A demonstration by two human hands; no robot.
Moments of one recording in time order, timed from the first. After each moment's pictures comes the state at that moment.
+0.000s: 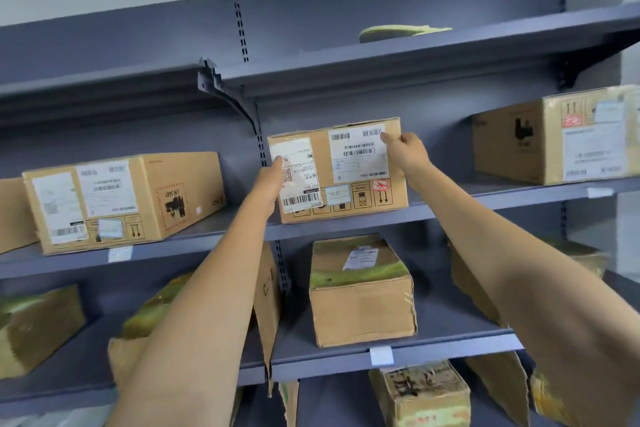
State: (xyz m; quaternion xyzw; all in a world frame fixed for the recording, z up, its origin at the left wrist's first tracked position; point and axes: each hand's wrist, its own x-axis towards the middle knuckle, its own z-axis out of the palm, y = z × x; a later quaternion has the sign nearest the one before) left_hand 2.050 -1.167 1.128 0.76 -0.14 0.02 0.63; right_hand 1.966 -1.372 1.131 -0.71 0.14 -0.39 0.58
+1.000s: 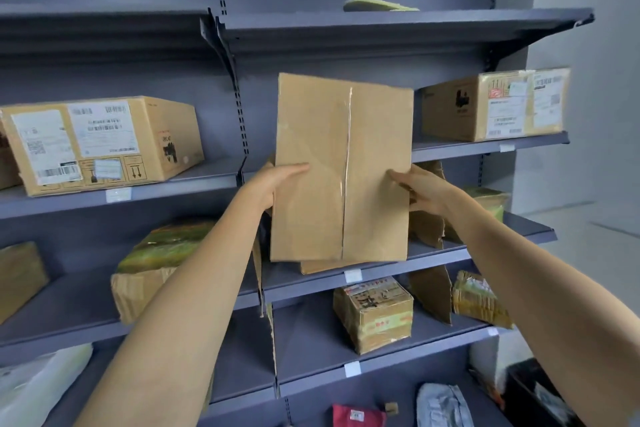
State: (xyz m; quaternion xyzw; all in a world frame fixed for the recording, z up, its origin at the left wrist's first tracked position) left_hand 1.989 -1.093 1.059 0.68 -0.23 -0.19 0.66; right_hand 1.832 -1.319 1.023 -0.72 0.20 -0.21 0.63
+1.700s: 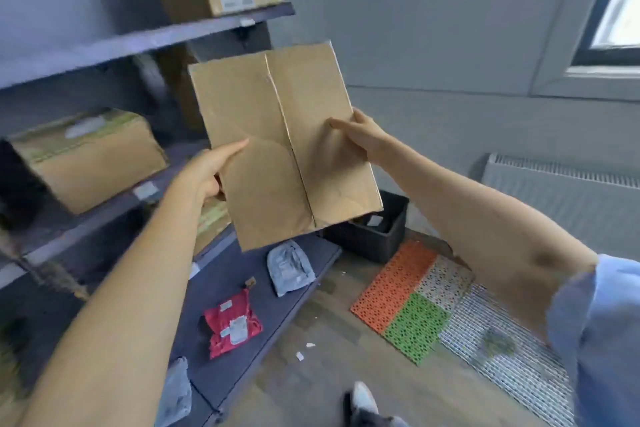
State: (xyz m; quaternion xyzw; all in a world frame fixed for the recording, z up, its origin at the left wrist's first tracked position) left_hand 1.772 -1.214 0.888 0.68 -0.31 -0.43 0.51; right_hand 1.529 -1.303 0.879 -0.61 0.41 -0.40 0.55
